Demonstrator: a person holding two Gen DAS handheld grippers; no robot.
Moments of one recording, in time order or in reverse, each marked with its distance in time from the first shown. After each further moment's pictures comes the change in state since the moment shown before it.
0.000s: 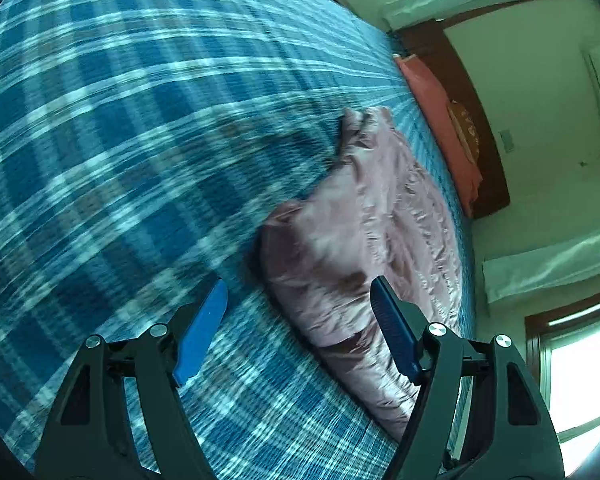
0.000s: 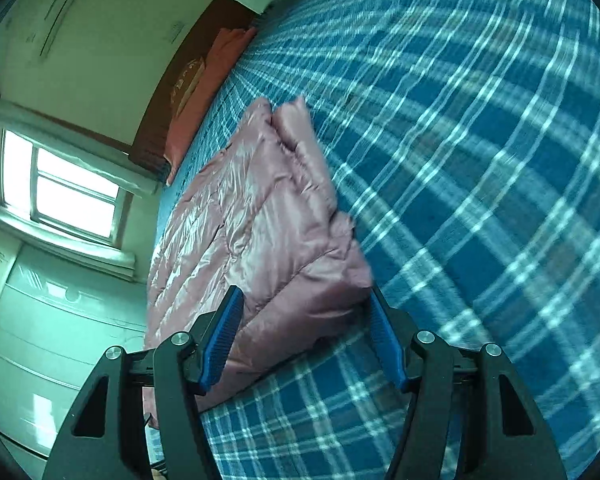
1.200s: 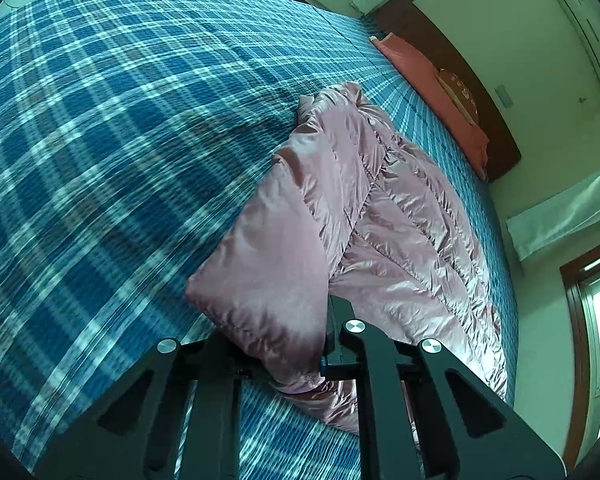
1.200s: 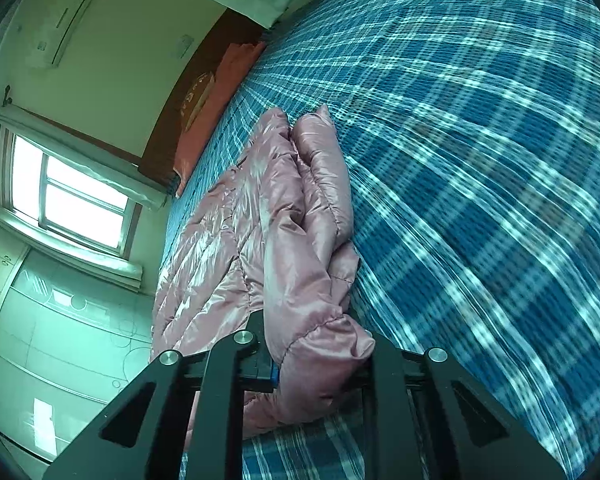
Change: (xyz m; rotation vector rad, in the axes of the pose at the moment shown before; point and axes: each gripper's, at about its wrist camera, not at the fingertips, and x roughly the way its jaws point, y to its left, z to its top) left arm 0.000 -0.031 -0.023 0.198 -0.027 0.108; right arm 0.018 0.014 0.013 -0.005 -0.059 0.035
